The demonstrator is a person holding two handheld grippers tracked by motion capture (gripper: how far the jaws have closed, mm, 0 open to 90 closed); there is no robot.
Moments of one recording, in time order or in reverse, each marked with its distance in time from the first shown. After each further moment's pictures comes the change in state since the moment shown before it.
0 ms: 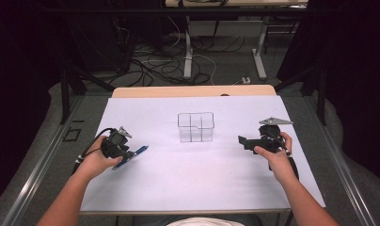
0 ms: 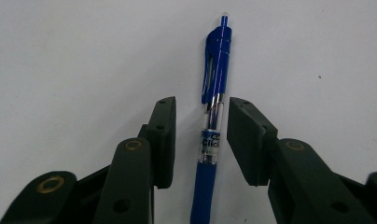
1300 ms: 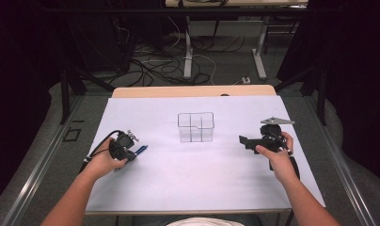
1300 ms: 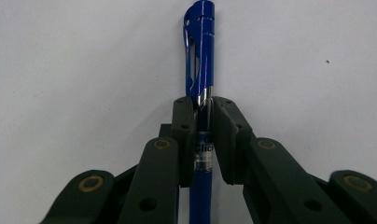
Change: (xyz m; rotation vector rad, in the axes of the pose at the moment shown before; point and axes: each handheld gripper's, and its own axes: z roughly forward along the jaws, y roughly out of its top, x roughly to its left) left arm -0.011 0.008 0.016 0.108 -0.005 0.016; right arm -0.004 0.000 -0.001 0.006 0.019 0.024
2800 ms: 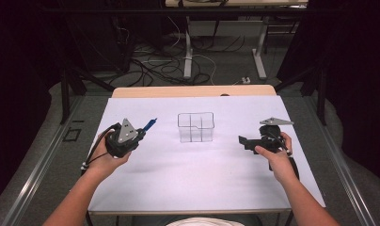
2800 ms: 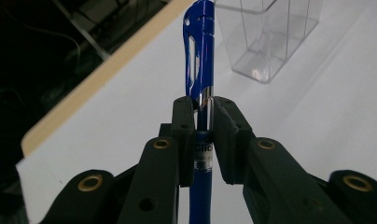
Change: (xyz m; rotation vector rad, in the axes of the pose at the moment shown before) left arm -0.047 0.009 -0.079 -0.614 0.264 0.194; right arm 0.003 -0.001 0.000 -0.007 -0.009 -0.020
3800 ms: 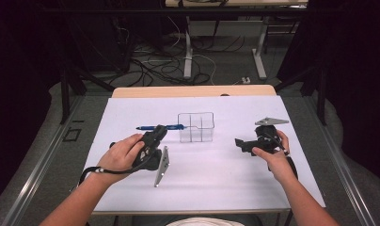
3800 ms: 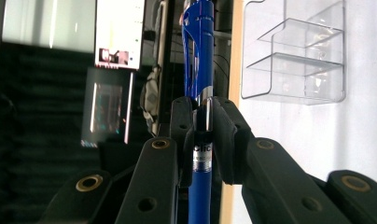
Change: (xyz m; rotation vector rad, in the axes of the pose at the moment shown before) left arm -0.086 0.053 -0.015 -0.108 0.364 0.910; right arm 0.011 0.004 0.000 0.043 0.040 -0.072
